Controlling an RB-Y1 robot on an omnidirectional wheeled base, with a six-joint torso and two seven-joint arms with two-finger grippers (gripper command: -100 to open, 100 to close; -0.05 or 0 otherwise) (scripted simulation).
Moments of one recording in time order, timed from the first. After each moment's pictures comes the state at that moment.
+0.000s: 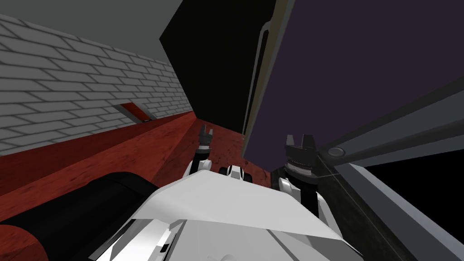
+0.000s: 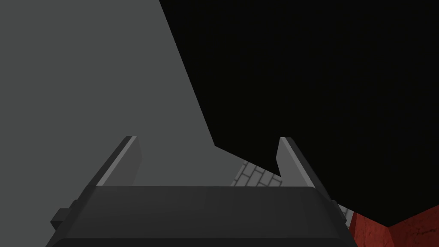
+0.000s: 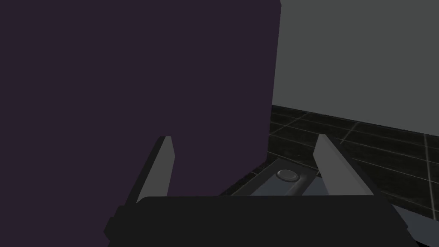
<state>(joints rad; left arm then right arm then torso) 0.54 -0.05 -0.05 -2.26 -0.06 -0.40 0.10 0.51 -0.10 -0.09 -2.27 0.15 -0.62 -0.11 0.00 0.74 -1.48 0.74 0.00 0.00</state>
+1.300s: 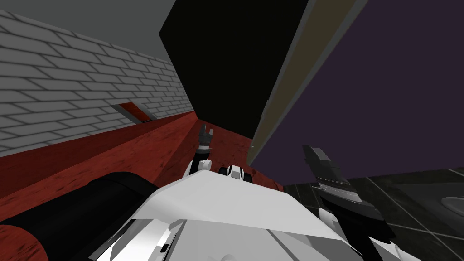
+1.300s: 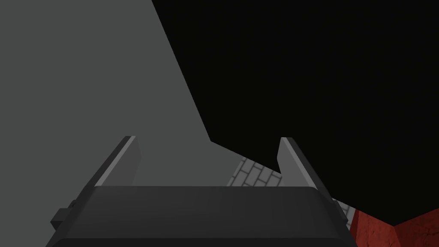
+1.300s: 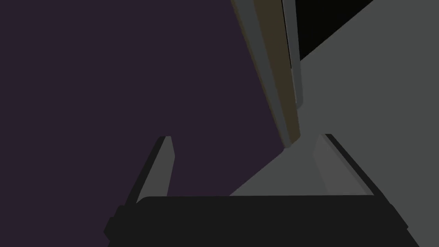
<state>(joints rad) 0.54 -0.05 -0.05 -2.26 -0.06 -0.40 0.10 0.72 -0.19 -0.44 -2.35 0.50 -0.51 0.03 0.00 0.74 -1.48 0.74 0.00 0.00</state>
